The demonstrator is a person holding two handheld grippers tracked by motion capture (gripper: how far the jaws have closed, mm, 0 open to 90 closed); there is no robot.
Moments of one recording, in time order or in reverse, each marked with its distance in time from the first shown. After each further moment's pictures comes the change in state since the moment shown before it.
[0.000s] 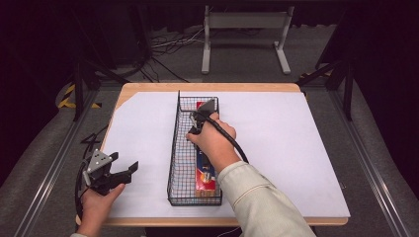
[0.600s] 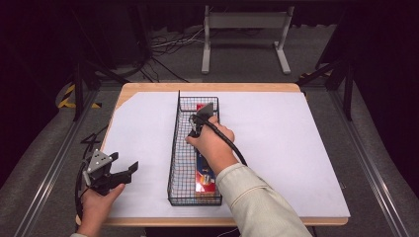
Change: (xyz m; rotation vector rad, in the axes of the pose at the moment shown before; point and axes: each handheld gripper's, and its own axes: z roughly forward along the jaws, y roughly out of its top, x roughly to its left) left arm 0.000 0.000 0.000 0.002 0.001 0.001; right arm 0.002 -0.003 0.013 0.001 -0.020 0.001
